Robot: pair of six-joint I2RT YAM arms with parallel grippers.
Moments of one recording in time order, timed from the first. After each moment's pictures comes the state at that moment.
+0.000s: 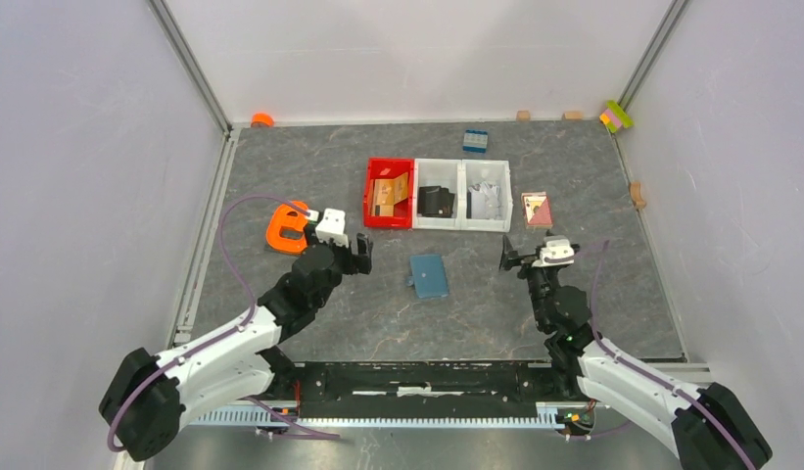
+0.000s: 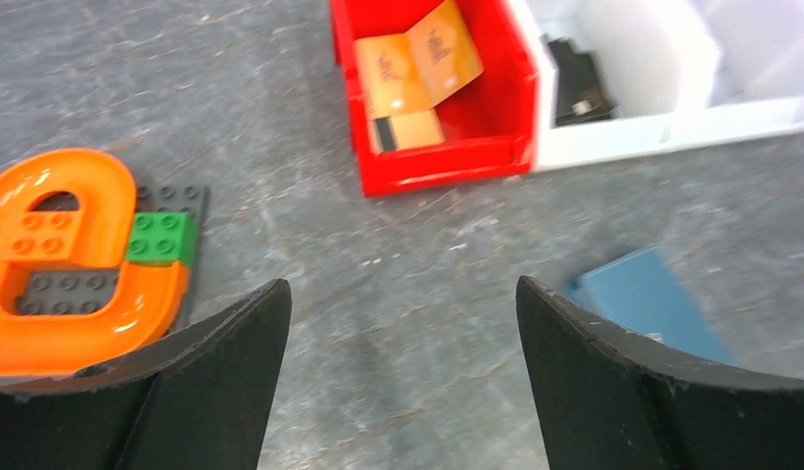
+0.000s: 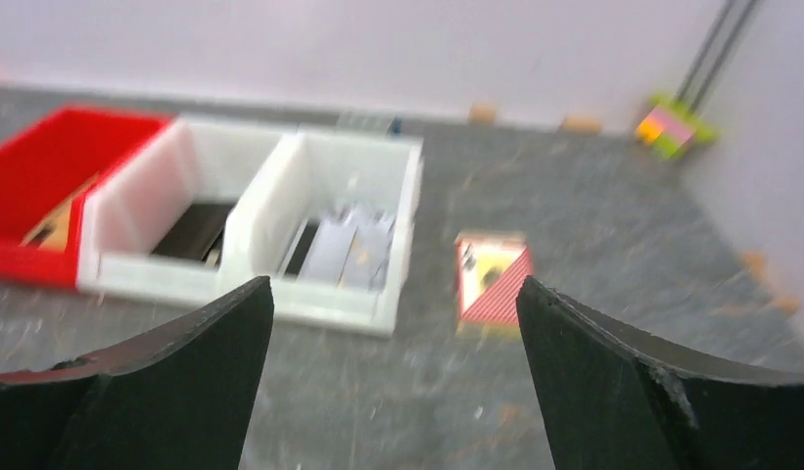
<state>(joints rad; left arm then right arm) -0.71 0.91 0.42 0.21 -0.41 -0.22 0.62 0.71 0.01 0.79 0.51 -0.10</state>
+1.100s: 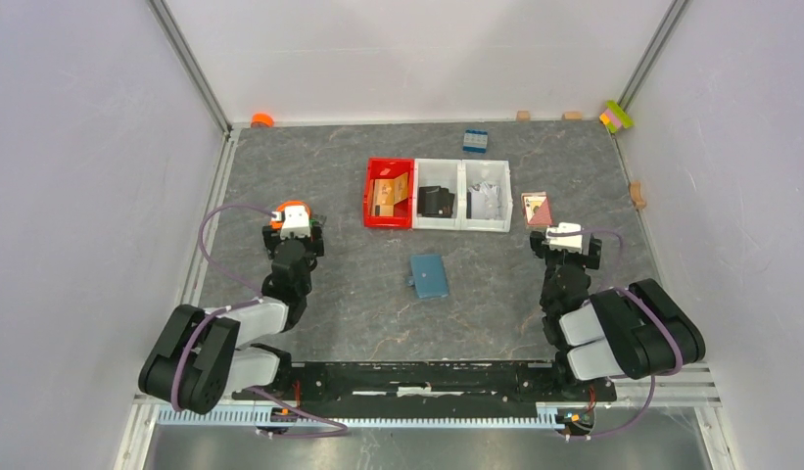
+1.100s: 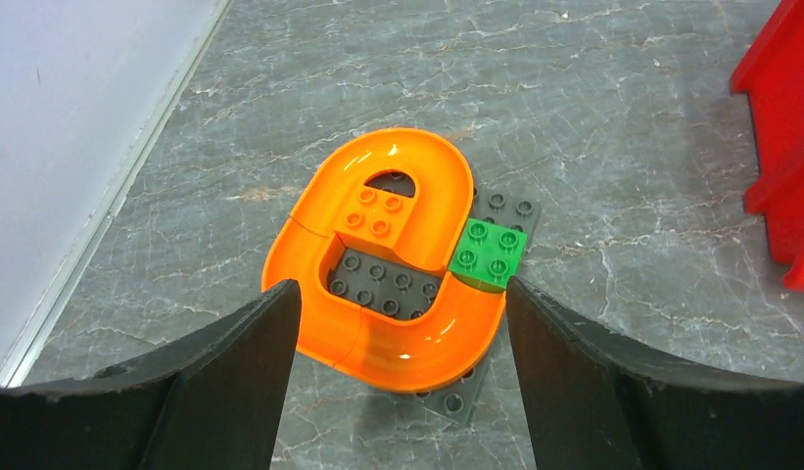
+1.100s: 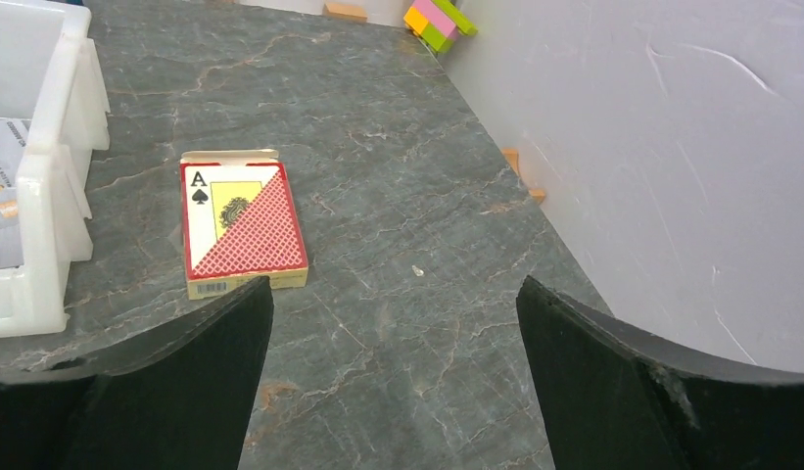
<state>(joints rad) -0.33 1.24 0.20 0.84 -0.56 0.06 0.26 1.42 0.01 1.47 0.58 -0.34</state>
